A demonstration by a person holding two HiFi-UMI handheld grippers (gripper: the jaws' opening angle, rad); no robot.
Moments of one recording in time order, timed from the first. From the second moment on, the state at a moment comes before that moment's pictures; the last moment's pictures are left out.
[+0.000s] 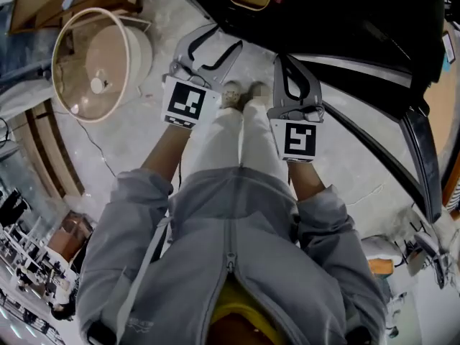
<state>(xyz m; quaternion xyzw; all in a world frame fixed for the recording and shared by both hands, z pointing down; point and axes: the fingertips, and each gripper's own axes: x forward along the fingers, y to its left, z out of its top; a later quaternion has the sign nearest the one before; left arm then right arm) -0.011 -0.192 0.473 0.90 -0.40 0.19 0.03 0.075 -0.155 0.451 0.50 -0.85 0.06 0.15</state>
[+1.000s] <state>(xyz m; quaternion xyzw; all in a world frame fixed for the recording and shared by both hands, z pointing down) 0.006 -0.282 0.621 0.86 -0.46 0.18 0.12 0.077 -0.178 0.545 0.53 -0.82 0.10 0.19</state>
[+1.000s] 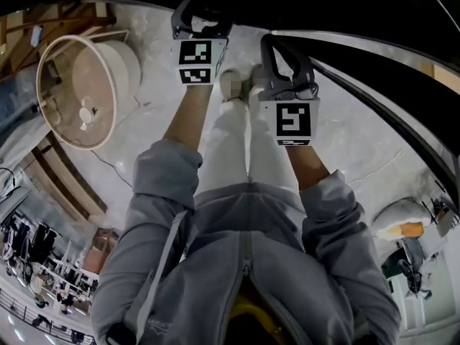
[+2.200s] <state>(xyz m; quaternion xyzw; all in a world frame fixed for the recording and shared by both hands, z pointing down) 0.022 -0.332 0.676 0.83 -0.50 0.20 0.15 0.081 -0.162 0.564 0.54 -0.81 0.12 0.20</state>
